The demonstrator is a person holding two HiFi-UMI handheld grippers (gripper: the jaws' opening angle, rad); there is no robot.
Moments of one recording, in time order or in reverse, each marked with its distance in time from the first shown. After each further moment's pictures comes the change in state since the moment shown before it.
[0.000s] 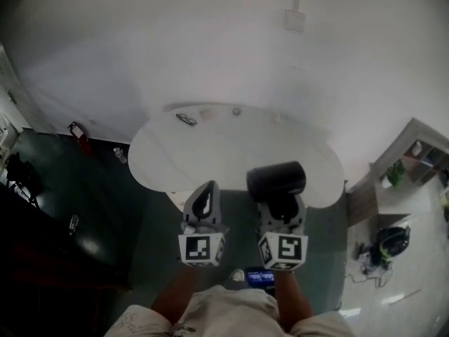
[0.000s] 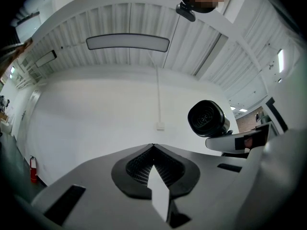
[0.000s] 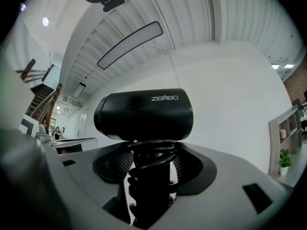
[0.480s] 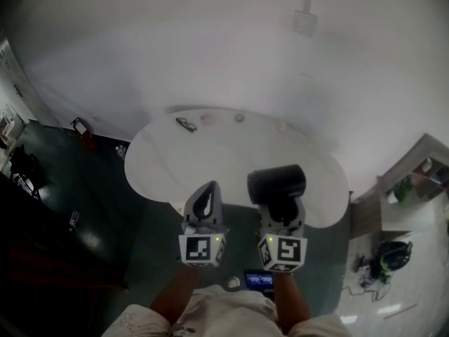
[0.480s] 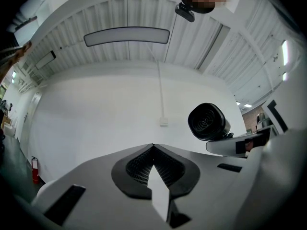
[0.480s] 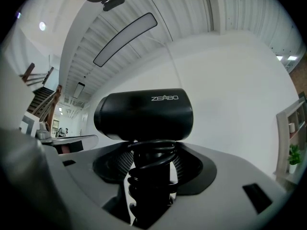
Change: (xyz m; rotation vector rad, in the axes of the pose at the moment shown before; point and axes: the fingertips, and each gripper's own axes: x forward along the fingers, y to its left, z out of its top) left arm 0.080 -0.004 -0.023 0.008 0.024 0.048; right arm 0.072 -0.049 -0.025 0.029 0.045 0.029
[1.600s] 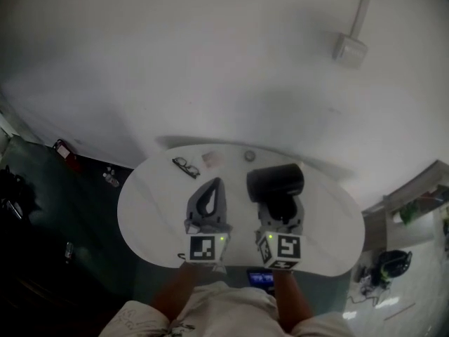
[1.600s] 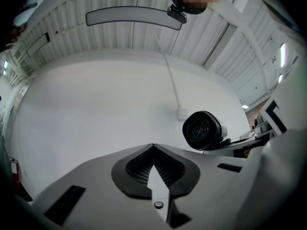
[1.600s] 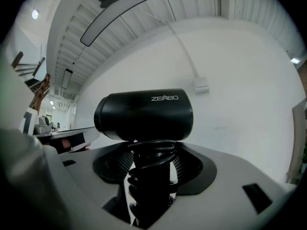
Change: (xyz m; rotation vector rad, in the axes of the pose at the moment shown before) left arm 0.247 0.144 -0.040 0.003 -0.022 -0.085; right arm 0.284 0.010 -0.039 -0.010 0.068 -0.056
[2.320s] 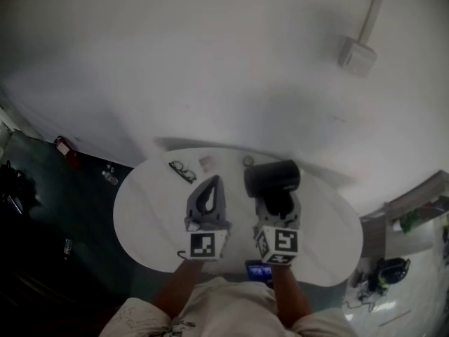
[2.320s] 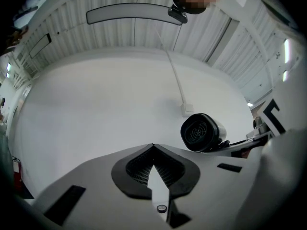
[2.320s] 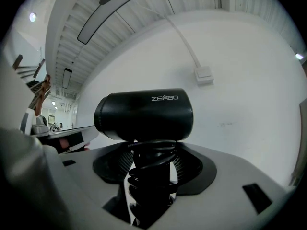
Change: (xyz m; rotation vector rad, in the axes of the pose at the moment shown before) left arm 0.045 0.004 -0.016 -0.002 0.004 0.050; right arm 0.052 -0.023 -0.010 0.012 0.043 0.032
